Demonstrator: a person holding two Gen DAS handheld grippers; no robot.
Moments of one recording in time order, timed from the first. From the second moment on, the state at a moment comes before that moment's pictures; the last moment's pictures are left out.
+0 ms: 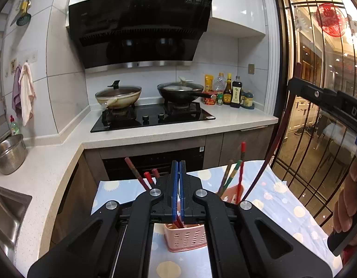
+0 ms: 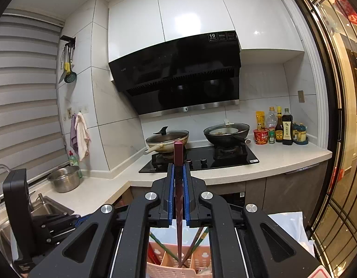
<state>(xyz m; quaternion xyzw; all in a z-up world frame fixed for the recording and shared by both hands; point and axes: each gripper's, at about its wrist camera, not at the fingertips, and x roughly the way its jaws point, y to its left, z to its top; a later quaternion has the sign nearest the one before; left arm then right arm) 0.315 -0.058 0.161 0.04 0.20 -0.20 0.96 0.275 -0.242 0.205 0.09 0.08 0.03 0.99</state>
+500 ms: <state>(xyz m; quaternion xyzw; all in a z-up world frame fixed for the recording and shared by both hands) 0.340 -0.057 0.121 0.05 0.24 -0.20 0.95 0.325 -0.234 0.141 0.09 0.17 0.03 0.98</state>
